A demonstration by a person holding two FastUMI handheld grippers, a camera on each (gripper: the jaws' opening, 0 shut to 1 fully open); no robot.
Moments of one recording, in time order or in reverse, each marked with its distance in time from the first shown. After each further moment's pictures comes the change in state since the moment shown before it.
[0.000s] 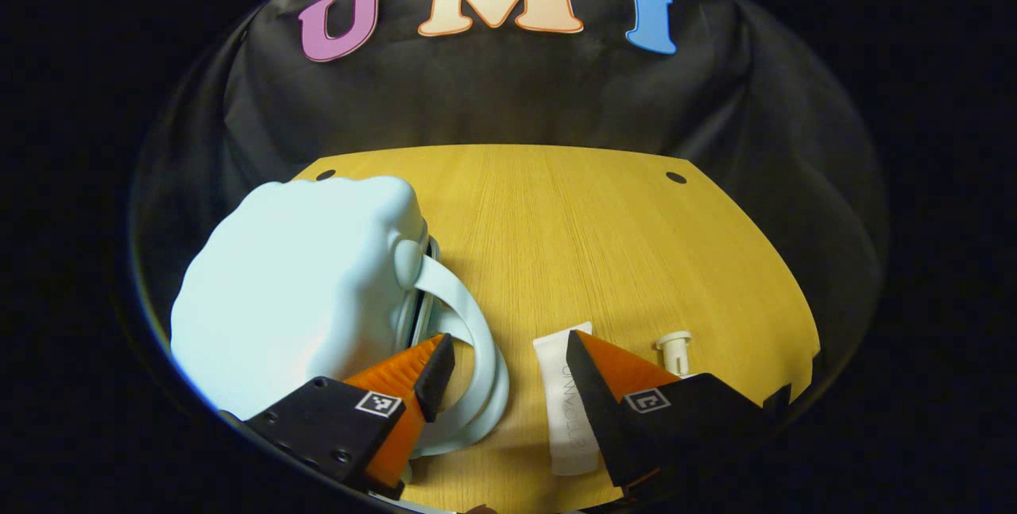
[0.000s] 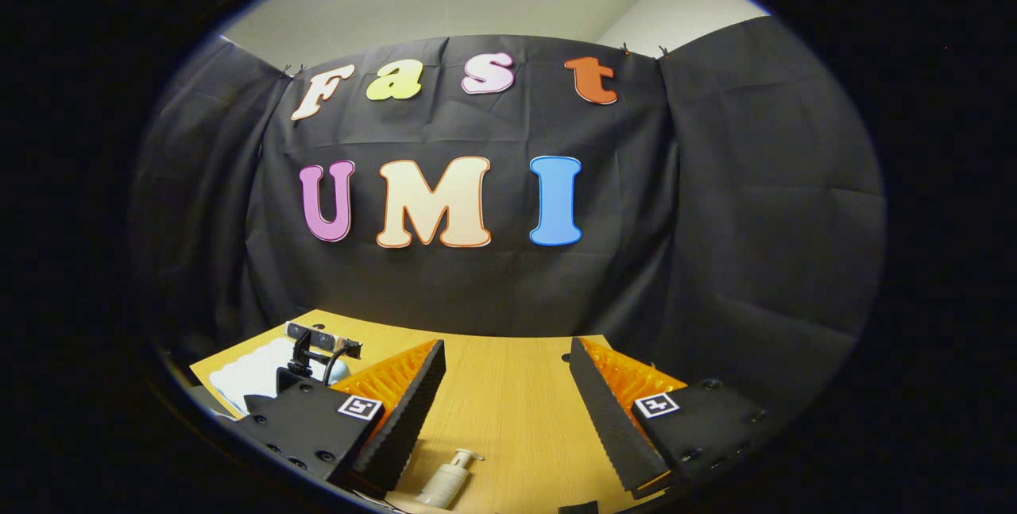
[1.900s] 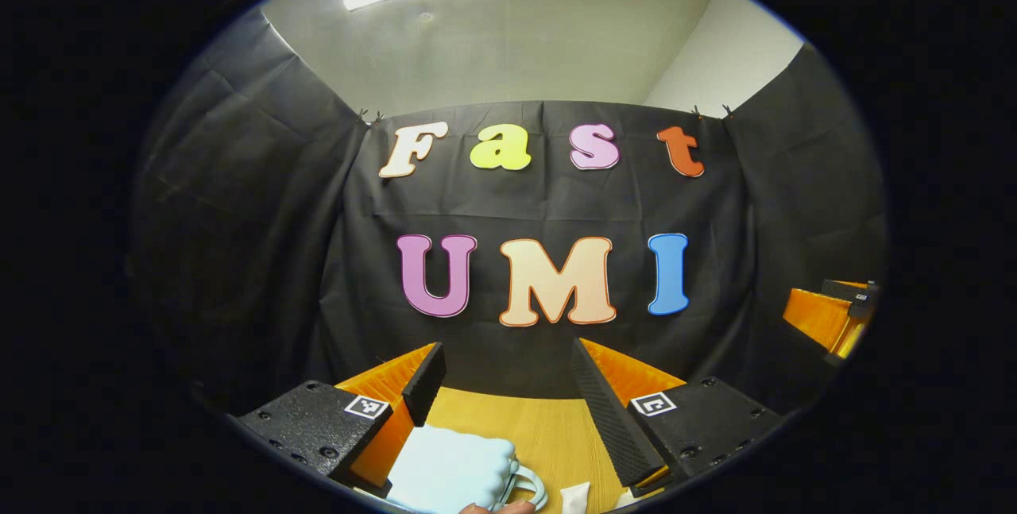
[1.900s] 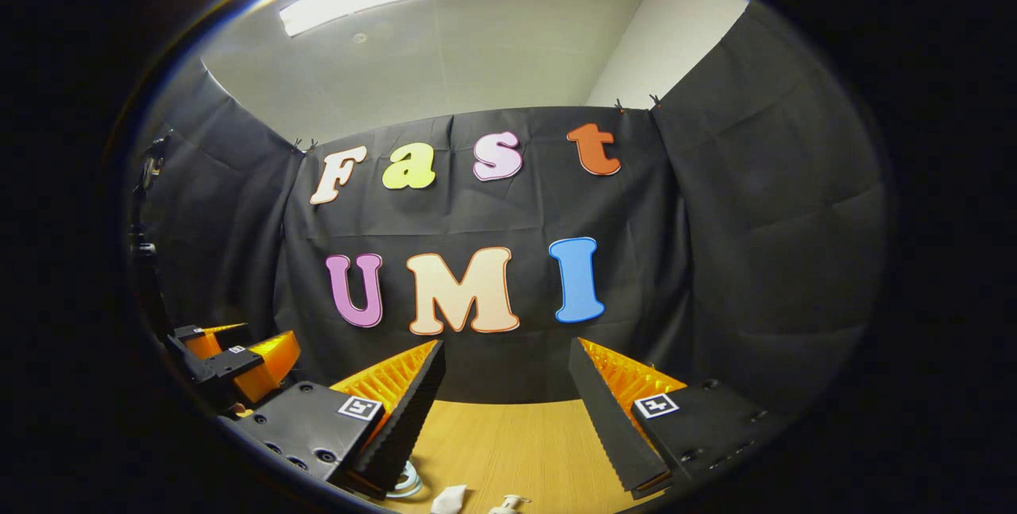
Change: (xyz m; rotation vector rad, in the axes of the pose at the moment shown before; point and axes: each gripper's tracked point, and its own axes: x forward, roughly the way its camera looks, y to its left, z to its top) left arm -0.308 0.047 0.225 -0.019 -0.958 0.174; right arm -0.041 0.029 0.108 0.126 -0.284 0.073
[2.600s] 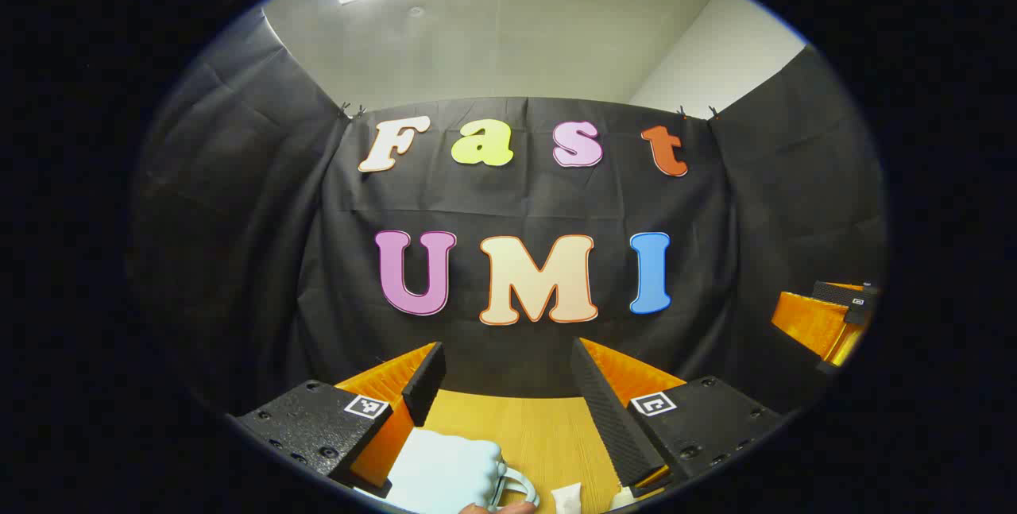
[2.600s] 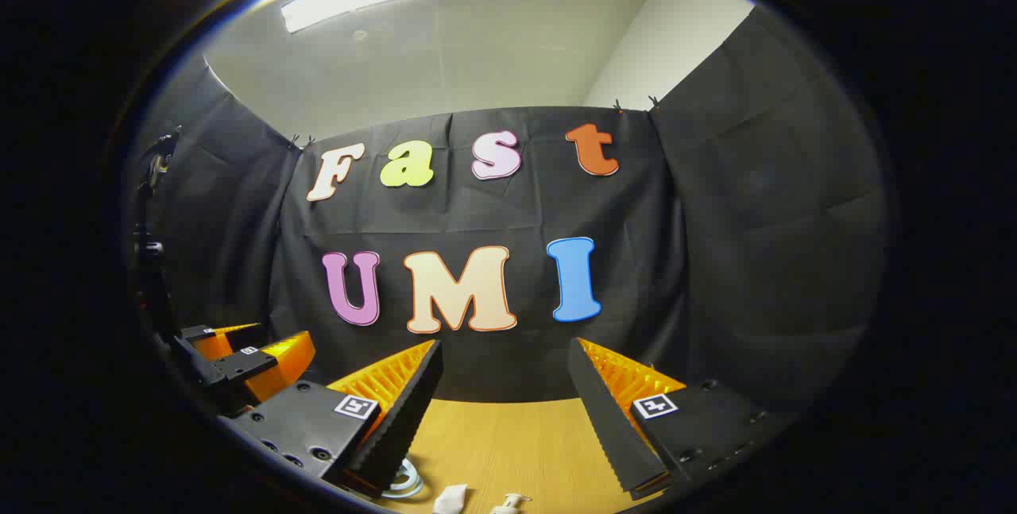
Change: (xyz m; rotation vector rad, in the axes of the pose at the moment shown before) left arm 0.013 -0.012 0.000 -0.006 -0.002 -0.070; right arm 0.002 0.006 0.000 -0.002 0.009 -0.015
